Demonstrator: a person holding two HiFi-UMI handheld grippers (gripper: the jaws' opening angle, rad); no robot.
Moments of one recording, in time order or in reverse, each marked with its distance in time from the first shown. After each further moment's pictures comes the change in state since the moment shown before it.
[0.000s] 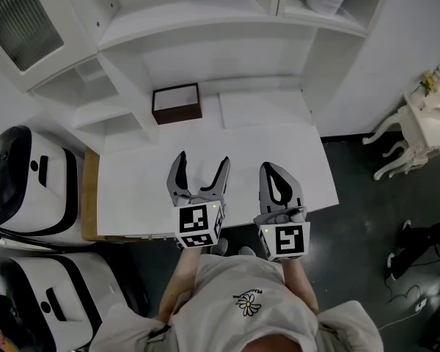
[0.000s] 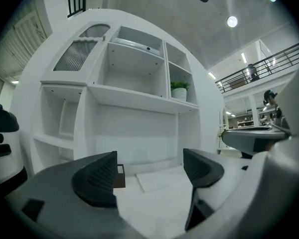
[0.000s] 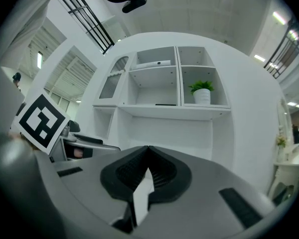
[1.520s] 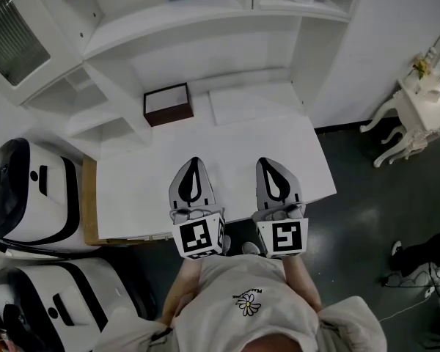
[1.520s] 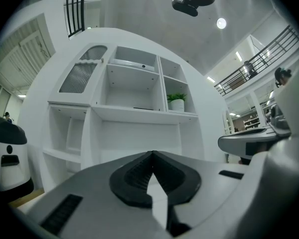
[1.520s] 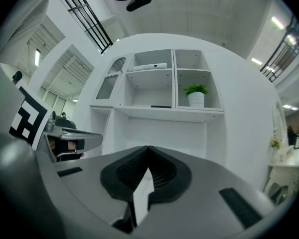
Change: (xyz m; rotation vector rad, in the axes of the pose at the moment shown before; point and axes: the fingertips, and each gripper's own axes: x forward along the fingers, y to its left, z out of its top) left arm -0.033 -0.020 0.026 0.064 -0.151 0.073; right arm -0.017 -0.011 0.009 0.030 0.003 -0.041
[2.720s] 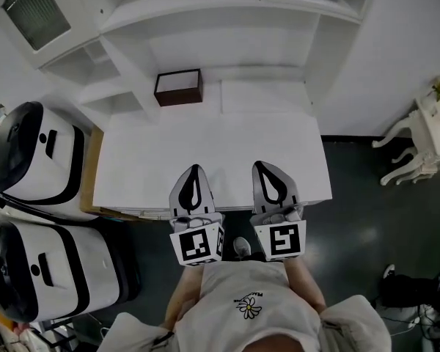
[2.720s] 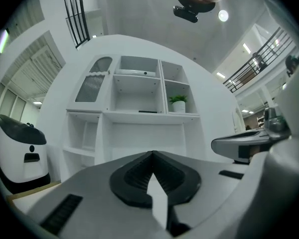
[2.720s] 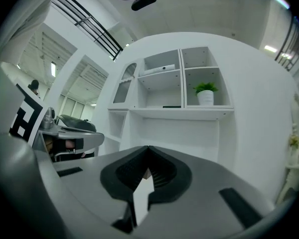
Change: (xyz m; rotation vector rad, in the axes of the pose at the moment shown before) left arm -0.063 -0.042 -0.005 -0.001 -0.005 0.155; right arm -0.044 -0.004 -0.008 -0.003 -0.010 0.210
